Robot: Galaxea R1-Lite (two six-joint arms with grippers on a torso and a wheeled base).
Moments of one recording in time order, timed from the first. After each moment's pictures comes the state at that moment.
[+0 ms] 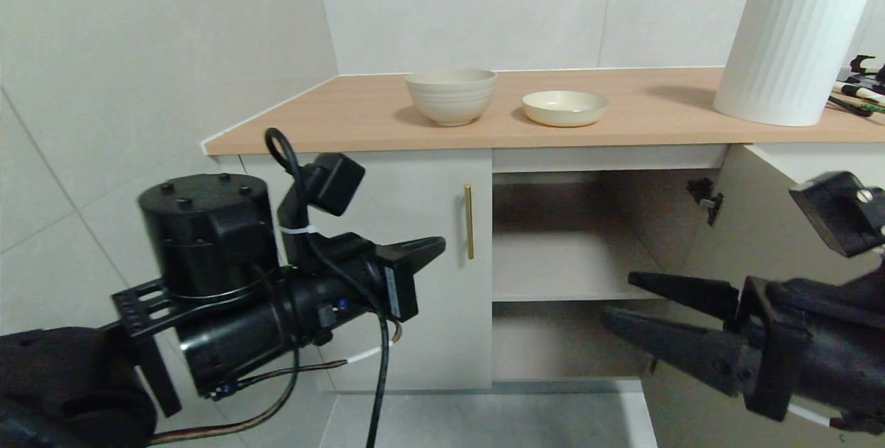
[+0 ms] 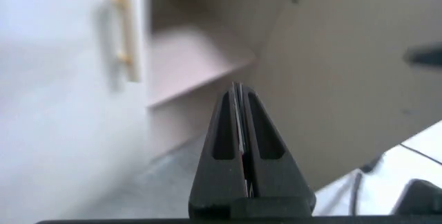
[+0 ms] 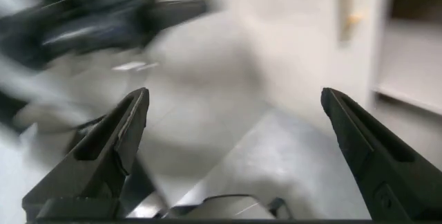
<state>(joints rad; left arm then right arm) -0.63 1.59 -0.67 -0.78 -0.11 -0.25 0.71 1.29 -0.51 -0.70 0.23 0.35</state>
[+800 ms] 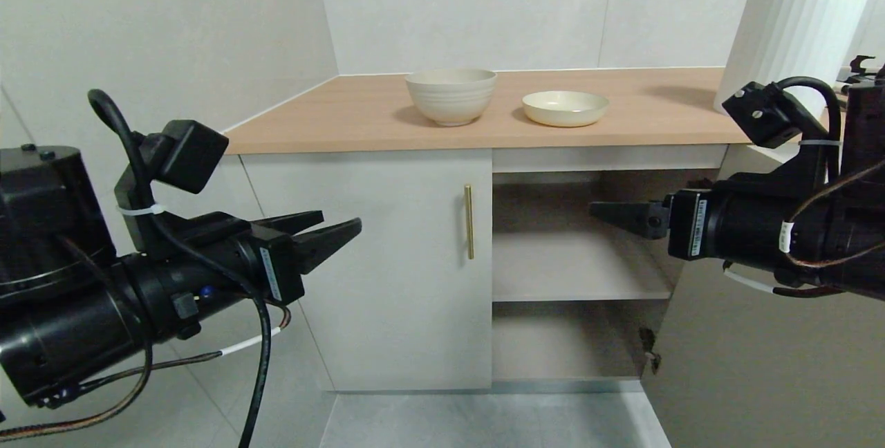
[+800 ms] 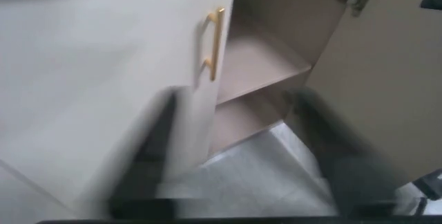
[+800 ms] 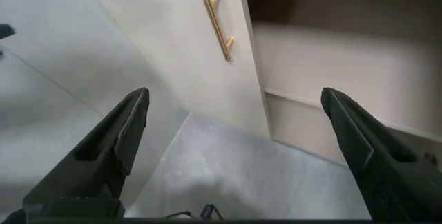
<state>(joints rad) -0.44 1.37 -0.64 -0.58 -0.11 -0.14 0.58 1.43 -0.91 -0.29 -0.01 0.25</state>
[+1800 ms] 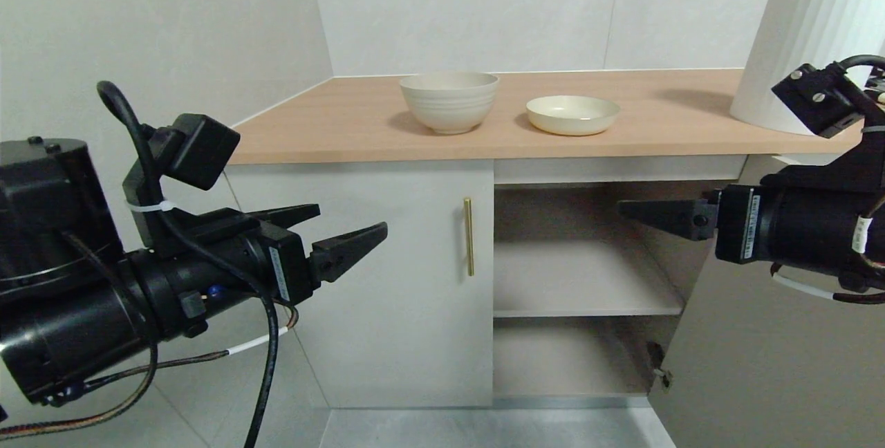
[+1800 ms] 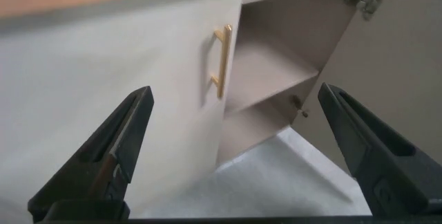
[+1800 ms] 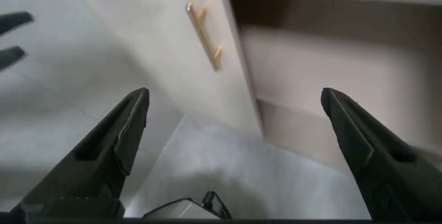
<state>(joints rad) -0.48 1.37 -0.66 -0.56 -0.10 -0.11 0.59 1.34 -0.94 -0.15 -0.02 0.26</state>
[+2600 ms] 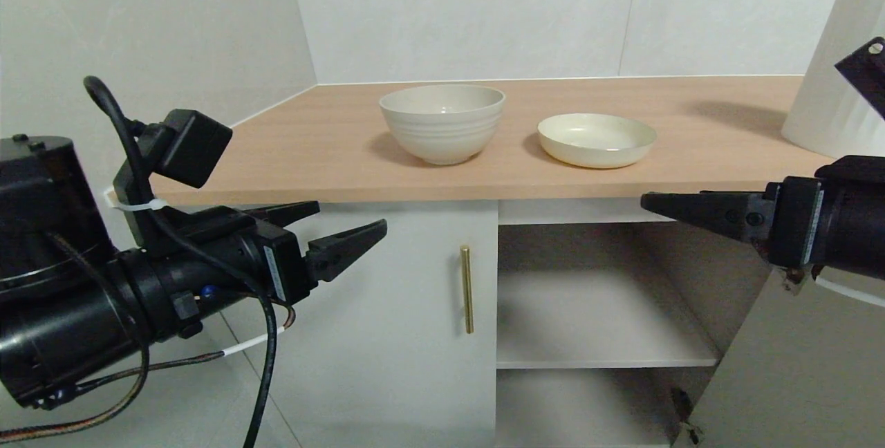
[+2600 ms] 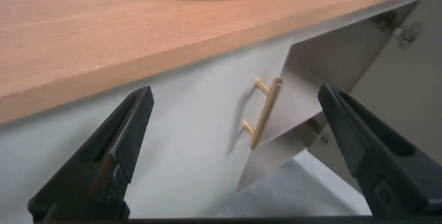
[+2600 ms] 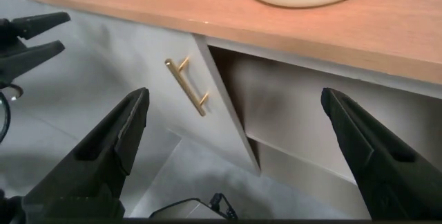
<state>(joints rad) -0.48 1.36 -0.66 -0.57 -0.11 -0.12 0.59 1.25 -0.93 -0.13 0.01 0.25</state>
